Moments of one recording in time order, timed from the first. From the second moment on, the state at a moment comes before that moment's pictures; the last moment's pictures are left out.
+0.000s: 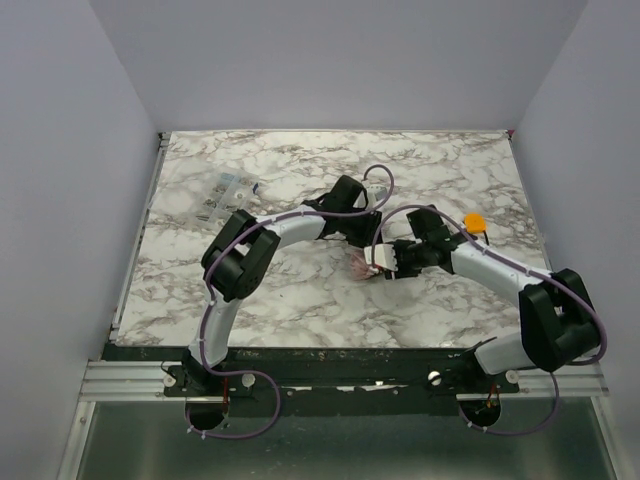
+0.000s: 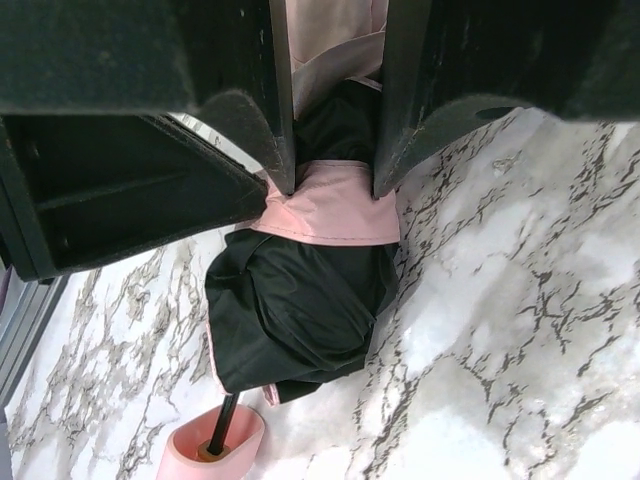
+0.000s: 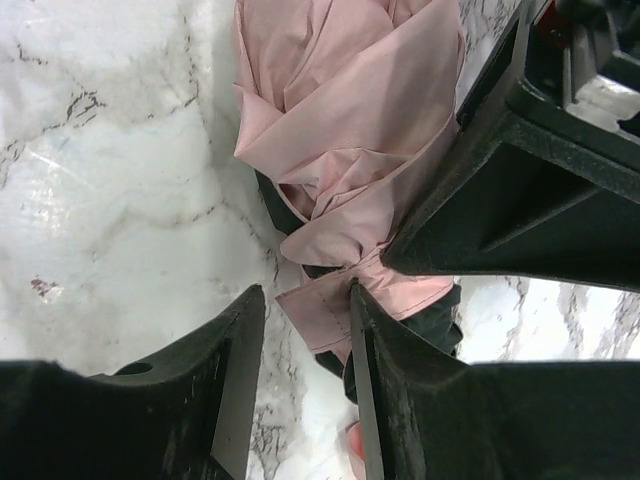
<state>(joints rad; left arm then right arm) -0.70 2.14 1.47 -0.15 0.59 -0.39 0.43 1.44 0.77 -0.40 -0.40 -1.29</state>
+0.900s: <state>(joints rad) -0.73 2.15 1.49 -0.16 0.56 -0.36 0.28 1.23 0.80 -0.64 -0.51 -1.31</state>
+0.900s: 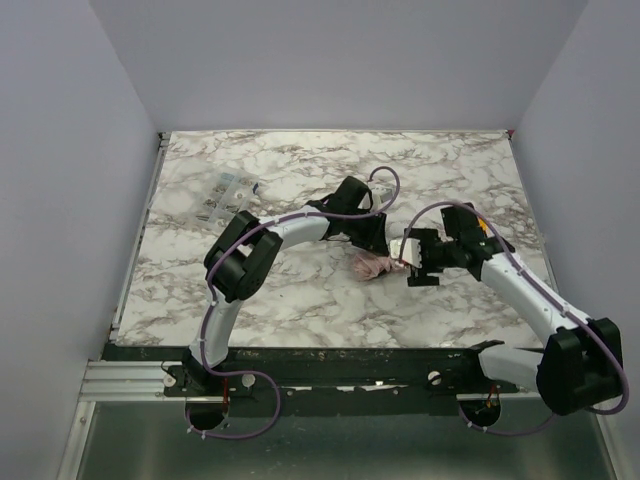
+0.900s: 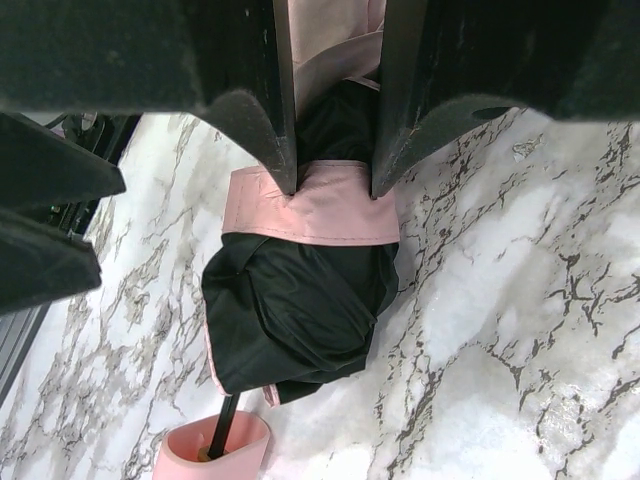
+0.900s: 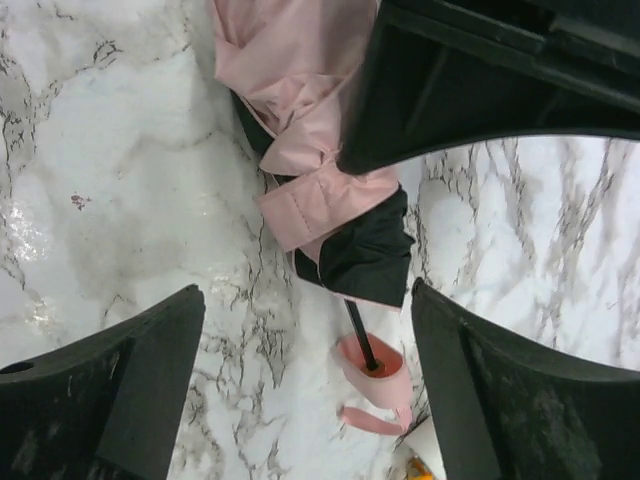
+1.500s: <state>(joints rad) -0.73 2.16 1.52 -0.20 0.57 -0.35 0.28 1.14 0.46 -0.16 -0.64 -1.41</state>
